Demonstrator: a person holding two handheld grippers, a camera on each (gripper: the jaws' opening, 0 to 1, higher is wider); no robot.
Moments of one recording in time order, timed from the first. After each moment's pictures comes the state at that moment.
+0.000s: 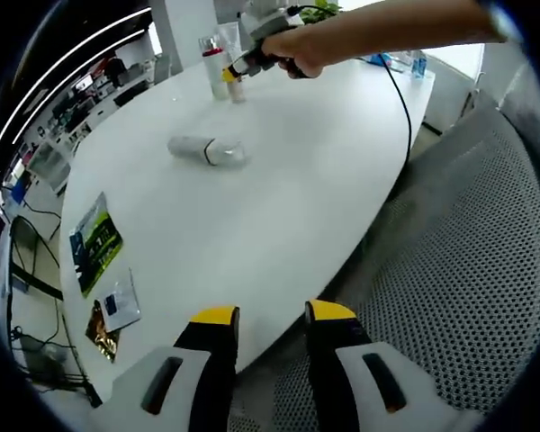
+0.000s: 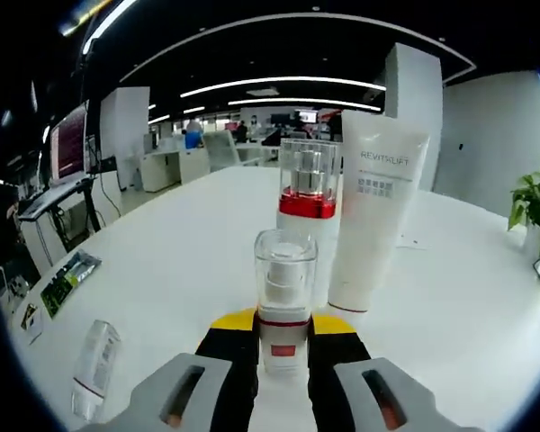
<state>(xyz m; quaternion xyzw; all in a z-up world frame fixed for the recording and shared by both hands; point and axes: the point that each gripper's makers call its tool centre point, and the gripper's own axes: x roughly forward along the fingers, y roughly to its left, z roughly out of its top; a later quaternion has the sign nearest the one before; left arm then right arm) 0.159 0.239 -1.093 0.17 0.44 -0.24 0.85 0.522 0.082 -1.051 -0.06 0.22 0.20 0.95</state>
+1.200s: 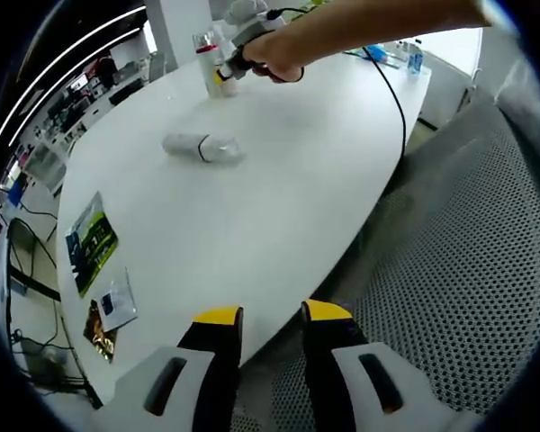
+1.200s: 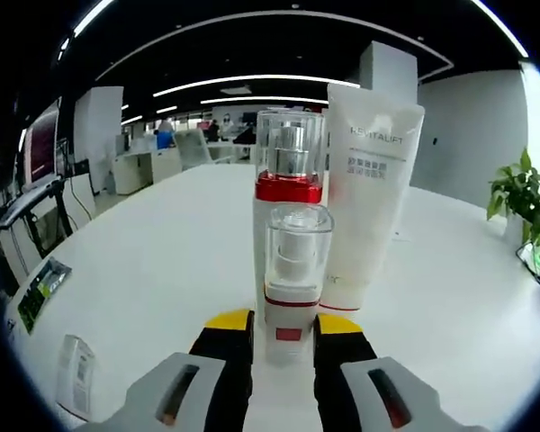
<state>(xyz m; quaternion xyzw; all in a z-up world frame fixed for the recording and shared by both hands) 0.156 0.238 -1.095 0.18 0.45 -0.25 0.84 0.536 0.076 -1.063 -0.06 0.23 0.13 0.96</state>
